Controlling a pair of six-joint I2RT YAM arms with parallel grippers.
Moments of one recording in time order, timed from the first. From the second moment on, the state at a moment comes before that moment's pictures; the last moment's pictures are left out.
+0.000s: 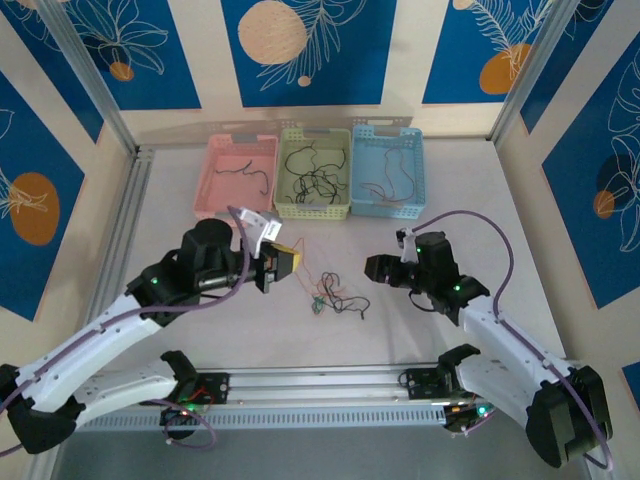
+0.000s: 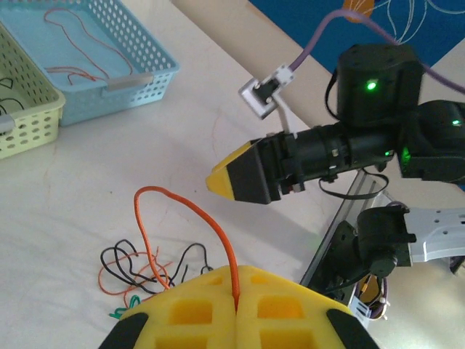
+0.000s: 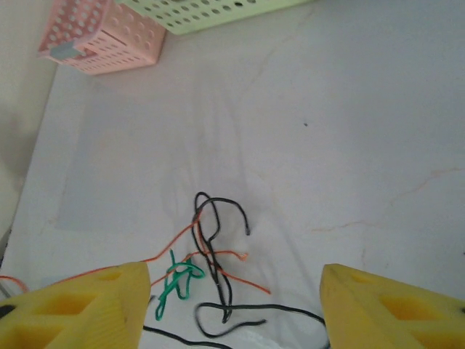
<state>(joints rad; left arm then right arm) -0.84 0.90 1.00 -0.48 0.25 -0.38 0.40 0.91 0.50 -0.28 -0.34 0.57</state>
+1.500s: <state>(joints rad) -0.84 1.04 1.49 -0.65 0.32 -0.39 0.83 0.91 0.85 -0.10 -0.57 0.20</state>
